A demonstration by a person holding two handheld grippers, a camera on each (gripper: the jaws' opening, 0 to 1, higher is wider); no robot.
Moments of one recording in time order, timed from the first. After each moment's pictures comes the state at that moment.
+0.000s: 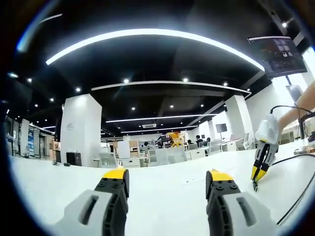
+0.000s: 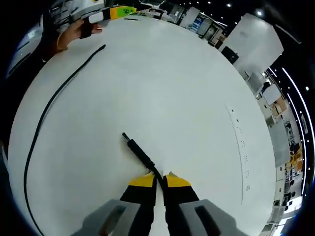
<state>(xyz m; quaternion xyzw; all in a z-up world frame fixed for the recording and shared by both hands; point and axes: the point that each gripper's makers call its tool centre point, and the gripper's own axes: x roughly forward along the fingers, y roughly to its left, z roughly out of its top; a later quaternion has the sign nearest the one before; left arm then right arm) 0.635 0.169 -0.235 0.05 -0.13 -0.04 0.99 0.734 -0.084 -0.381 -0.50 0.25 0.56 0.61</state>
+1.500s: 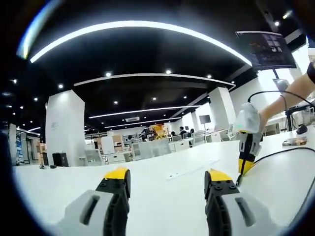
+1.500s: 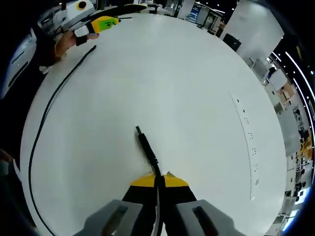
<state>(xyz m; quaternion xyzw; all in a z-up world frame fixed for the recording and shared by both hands) 0.654 0.123 -0.245 0.10 -0.08 -0.13 0.98 0.722 -0.091 -0.378 -0.47 0.32 0.56 0.60</state>
